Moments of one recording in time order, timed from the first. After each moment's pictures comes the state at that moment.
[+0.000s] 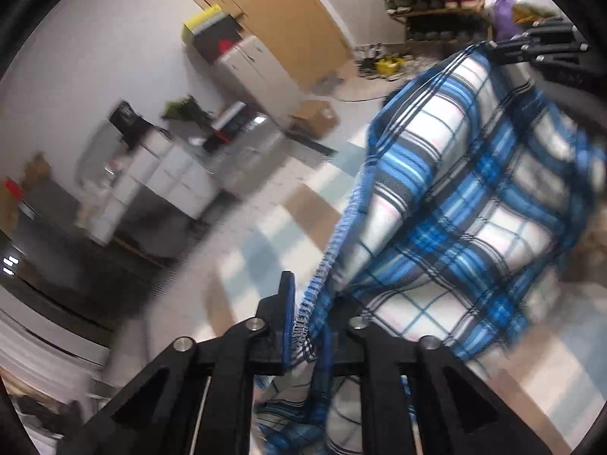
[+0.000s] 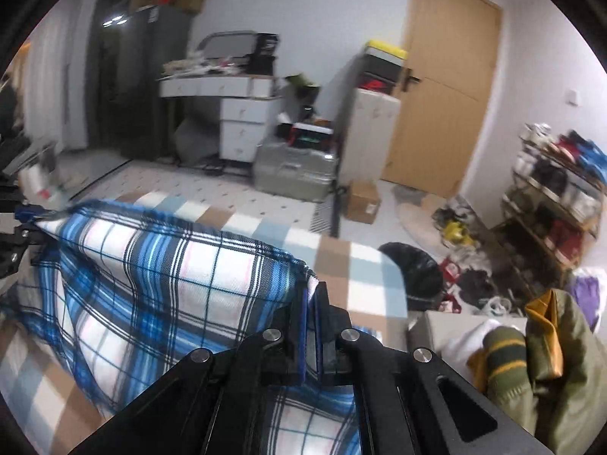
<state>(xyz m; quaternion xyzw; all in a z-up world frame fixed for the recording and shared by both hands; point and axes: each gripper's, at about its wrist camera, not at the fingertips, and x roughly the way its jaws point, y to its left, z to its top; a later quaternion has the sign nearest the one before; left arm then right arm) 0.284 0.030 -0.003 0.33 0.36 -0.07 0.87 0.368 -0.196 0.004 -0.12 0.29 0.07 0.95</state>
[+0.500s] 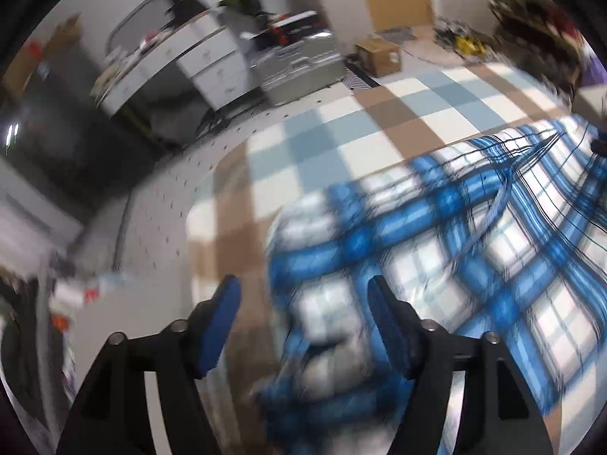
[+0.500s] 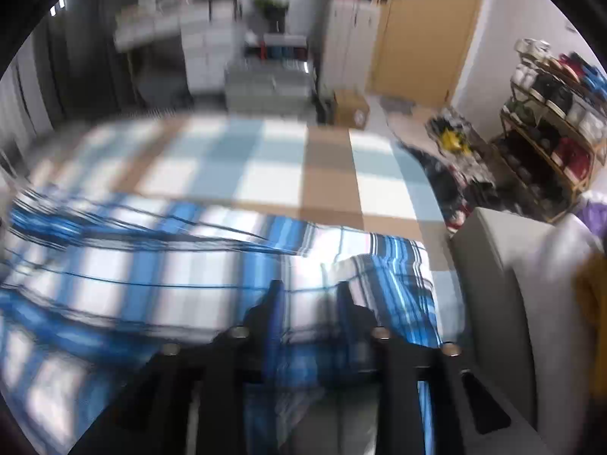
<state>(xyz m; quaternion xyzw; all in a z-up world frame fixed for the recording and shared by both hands) 0.276 0.157 -0.048 0.15 0.48 0.04 0.86 0.377 -0.208 -0.075 -0.06 0.39 0.06 0.92</state>
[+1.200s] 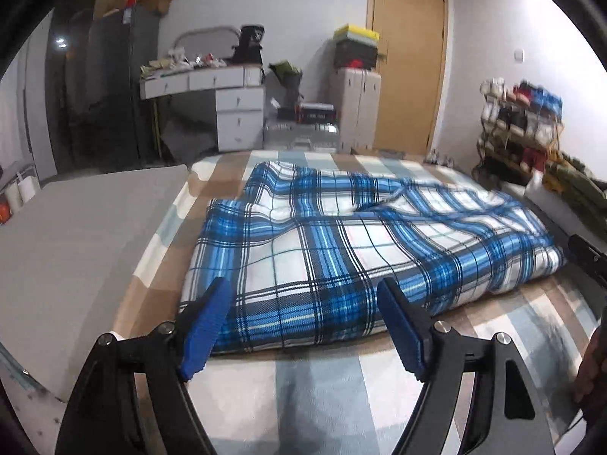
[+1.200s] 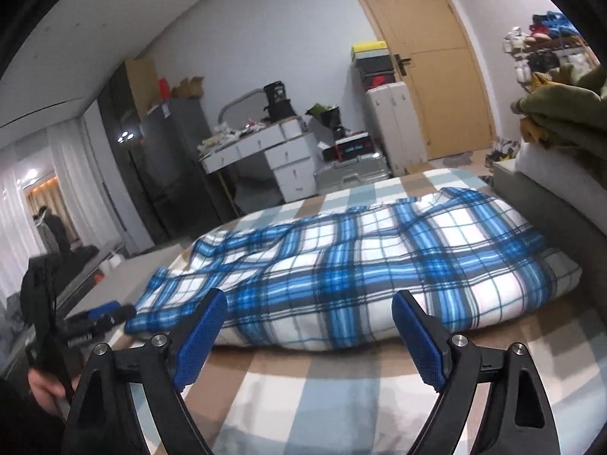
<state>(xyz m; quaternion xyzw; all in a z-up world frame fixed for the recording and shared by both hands) 0.107 0.139 -0.092 -0.06 0.28 -0.01 0.96 0.171 -0.202 -0.080 0.12 0.22 0.19 0.95</state>
